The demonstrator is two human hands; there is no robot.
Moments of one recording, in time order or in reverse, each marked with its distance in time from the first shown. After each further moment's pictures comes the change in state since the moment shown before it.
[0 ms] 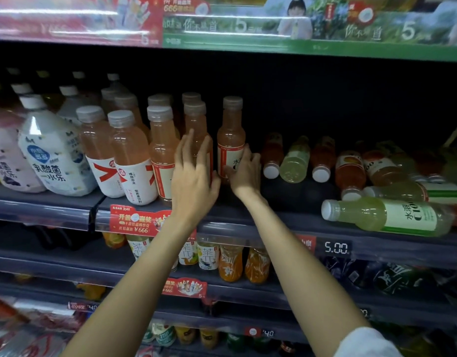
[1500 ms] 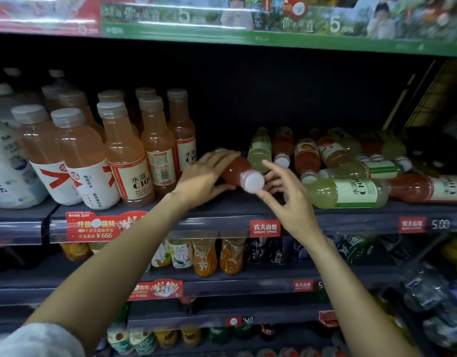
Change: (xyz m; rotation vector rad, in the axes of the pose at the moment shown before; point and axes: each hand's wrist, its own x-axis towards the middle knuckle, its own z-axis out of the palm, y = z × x) left_hand 0.019 0.024 0.059 -0.091 -0.307 0.567; right_hand -0.107 0.070 -0.139 0.102 0.061 -0.418
